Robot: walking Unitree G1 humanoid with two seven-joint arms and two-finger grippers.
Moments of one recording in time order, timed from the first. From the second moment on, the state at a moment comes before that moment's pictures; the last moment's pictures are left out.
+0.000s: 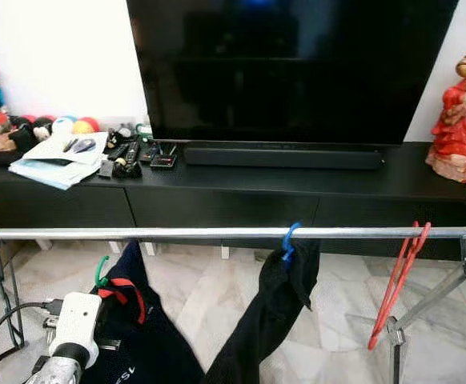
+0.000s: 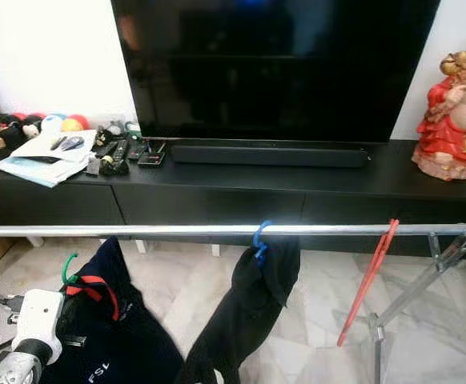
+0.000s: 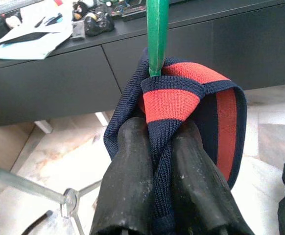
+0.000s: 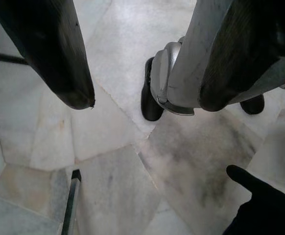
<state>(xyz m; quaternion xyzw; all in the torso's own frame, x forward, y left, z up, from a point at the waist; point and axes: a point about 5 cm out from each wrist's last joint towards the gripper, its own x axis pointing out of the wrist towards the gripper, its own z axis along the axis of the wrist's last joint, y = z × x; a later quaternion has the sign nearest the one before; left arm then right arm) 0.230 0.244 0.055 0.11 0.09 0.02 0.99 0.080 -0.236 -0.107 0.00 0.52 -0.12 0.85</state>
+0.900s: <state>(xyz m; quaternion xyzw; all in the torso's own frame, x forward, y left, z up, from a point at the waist) 0.234 0.239 0.063 0.11 0.08 0.01 0.99 0.076 -0.228 -0.109 0.01 0.52 -0.11 0.84</state>
